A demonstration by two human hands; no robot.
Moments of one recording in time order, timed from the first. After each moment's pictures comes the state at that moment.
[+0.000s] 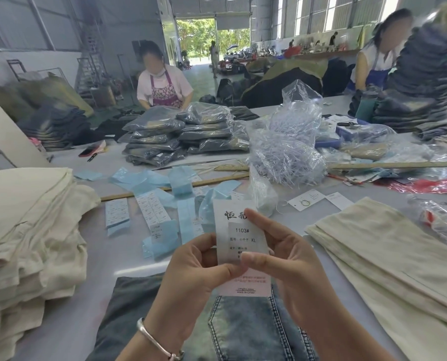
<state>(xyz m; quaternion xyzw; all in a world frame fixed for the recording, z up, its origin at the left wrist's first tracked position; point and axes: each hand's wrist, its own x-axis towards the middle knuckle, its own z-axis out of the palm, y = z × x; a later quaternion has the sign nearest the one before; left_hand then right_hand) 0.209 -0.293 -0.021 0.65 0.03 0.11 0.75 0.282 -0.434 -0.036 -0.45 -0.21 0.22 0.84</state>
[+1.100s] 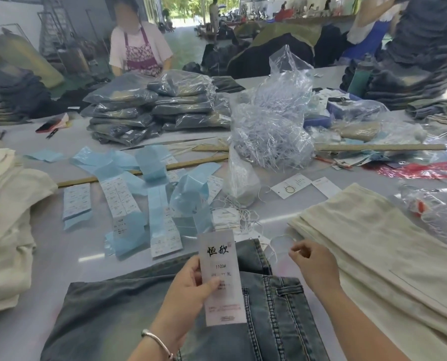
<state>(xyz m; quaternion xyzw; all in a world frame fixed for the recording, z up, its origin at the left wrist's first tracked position) 0.289 -0.291 -0.139 0.68 0.21 -0.01 0.70 0.439 -0.514 -0.196 -0.90 0.00 0.03 0.43</state>
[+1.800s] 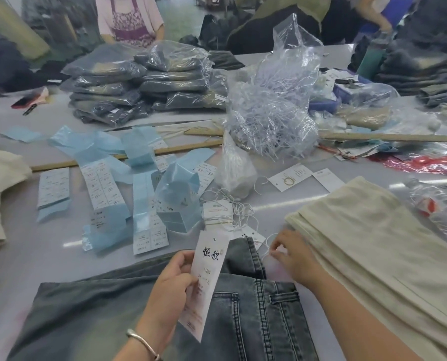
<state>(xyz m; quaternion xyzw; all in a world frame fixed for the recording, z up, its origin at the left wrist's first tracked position) 0.324 -0.285 -0.160 0.67 0.29 -0.01 0.69 0.496 -0.500 -0.233 -0.91 -0.23 0.08 0.33</state>
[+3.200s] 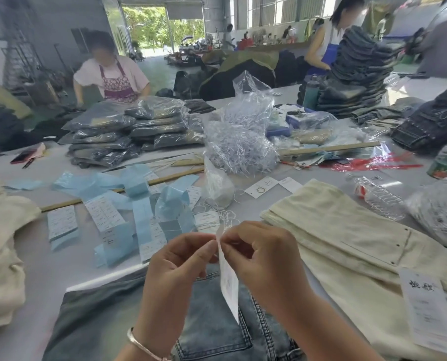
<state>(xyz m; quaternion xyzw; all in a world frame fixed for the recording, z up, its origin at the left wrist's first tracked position) 0.228 -0.340 -0.044 0.65 0.01 0.16 0.74 0.273 -0.482 -0.029 -0.81 -0.30 -0.24 0.44</state>
